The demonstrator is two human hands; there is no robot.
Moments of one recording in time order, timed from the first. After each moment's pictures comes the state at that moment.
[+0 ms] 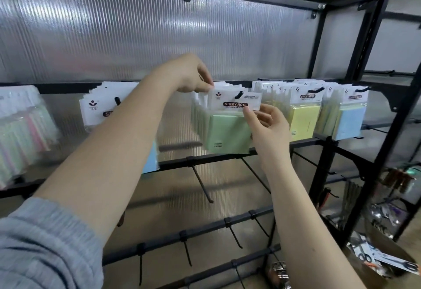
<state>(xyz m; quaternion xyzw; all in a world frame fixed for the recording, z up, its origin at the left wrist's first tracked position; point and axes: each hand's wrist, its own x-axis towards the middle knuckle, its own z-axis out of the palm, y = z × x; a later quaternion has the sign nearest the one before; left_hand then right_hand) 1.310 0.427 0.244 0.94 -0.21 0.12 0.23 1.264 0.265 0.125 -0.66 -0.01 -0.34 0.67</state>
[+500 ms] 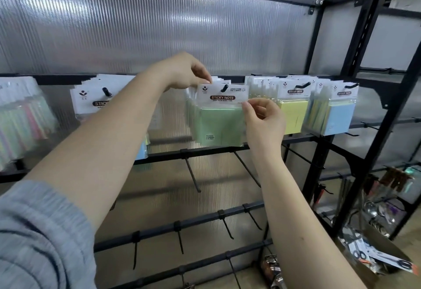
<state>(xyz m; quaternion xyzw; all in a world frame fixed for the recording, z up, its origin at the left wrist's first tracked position) 1.295 0.412 0.236 0.92 -0.22 0.11 0.30 1.251 0.257 0.131 -0.66 0.01 -0.38 0.65</state>
